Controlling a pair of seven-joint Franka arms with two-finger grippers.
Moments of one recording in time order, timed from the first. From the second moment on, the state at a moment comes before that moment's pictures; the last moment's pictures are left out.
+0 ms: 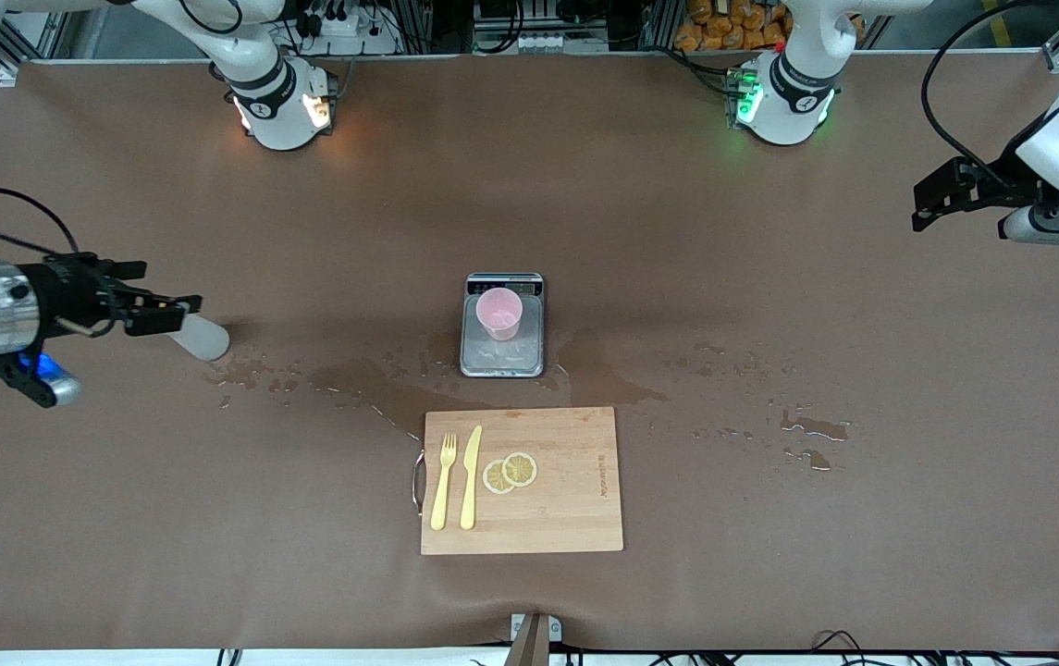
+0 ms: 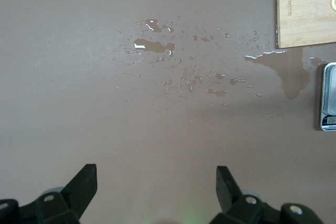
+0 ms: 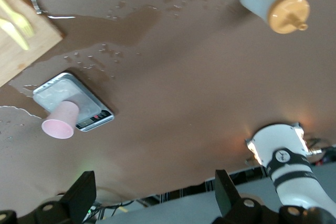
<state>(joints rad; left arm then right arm) -0.11 -0.04 -0.01 -1.58 -0.01 1.53 -0.01 -0.05 0.52 0.12 -1.02 0.31 1.08 0.65</state>
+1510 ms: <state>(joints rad) -0.11 -0.04 -0.03 -1.58 -0.01 1.53 -0.01 -0.02 -0.02 0.10 -1.65 0.13 1.58 0.27</state>
